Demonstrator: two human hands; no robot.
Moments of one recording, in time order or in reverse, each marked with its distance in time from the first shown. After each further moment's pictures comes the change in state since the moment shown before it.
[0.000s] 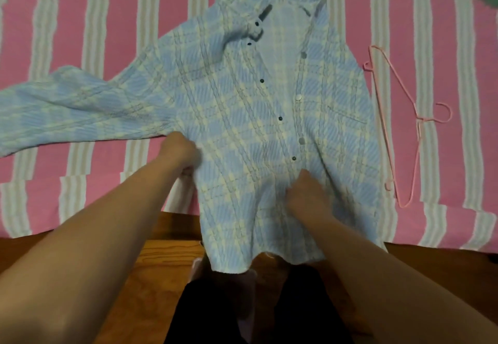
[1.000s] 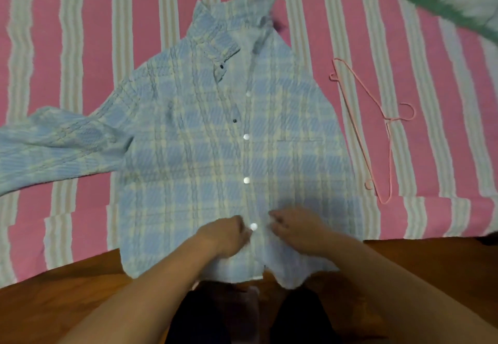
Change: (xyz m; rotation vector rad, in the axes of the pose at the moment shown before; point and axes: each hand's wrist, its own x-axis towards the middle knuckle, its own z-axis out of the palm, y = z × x) left_hand -0.101 -0.002 0.094 0.397 -0.549 0.454; right_hand -0.037 0.028 -0.025 0.075 -0.302 -0.336
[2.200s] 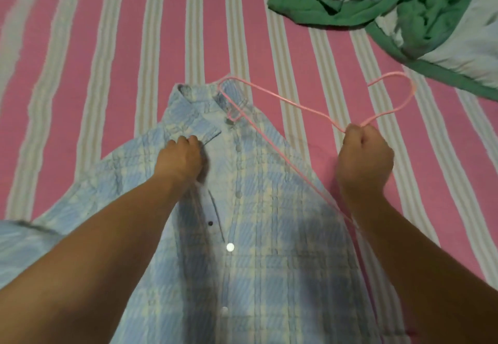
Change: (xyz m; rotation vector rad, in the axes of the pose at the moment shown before) left_hand 0.188 0.029 -0.312 0.429 0.918 -0.133; right_hand 0.161 0.006 -0.281 0.475 1.322 0.077
